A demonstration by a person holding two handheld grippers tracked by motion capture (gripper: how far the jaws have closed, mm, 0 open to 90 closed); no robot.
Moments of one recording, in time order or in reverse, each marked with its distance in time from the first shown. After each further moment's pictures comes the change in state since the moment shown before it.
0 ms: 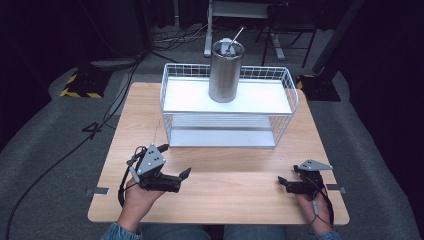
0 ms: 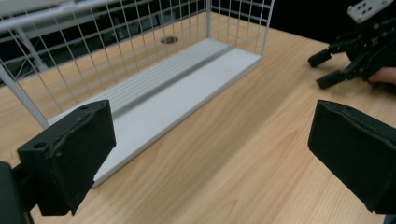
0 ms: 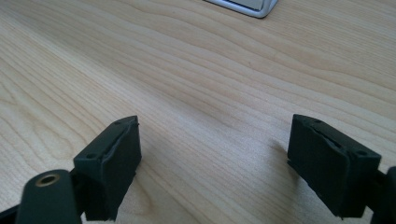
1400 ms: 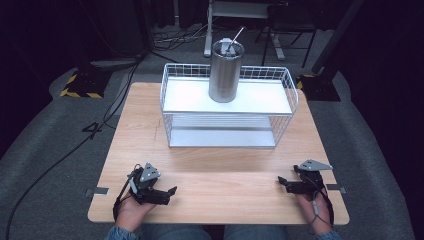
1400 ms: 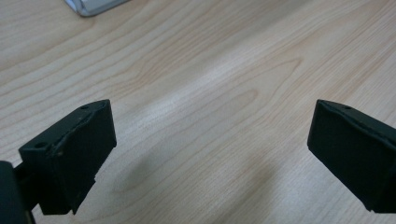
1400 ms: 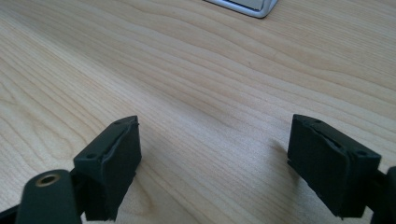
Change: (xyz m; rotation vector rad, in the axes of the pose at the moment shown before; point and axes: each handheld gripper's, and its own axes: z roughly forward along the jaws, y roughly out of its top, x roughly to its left) left arm 0.025 -0.097 0.027 0.325 0.037 -0.125; right arm 0.000 0.000 0.000 -0.001 -0.001 0.000
